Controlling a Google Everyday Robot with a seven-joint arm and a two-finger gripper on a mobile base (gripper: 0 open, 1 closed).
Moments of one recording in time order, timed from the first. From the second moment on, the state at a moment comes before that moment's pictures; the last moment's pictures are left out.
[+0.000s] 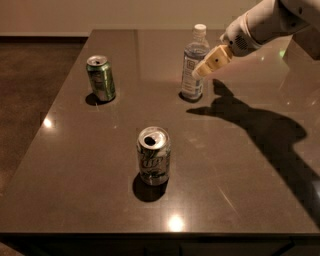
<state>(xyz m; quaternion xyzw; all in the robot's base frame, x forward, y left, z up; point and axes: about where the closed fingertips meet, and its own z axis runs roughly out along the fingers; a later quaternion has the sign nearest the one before) 0.685 -0.164 0.941 -0.45 0.81 0.11 0.37</state>
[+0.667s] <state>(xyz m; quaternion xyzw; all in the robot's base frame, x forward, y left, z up) 0.687 -0.144 0.943 -0.44 0.80 0.16 0.38</state>
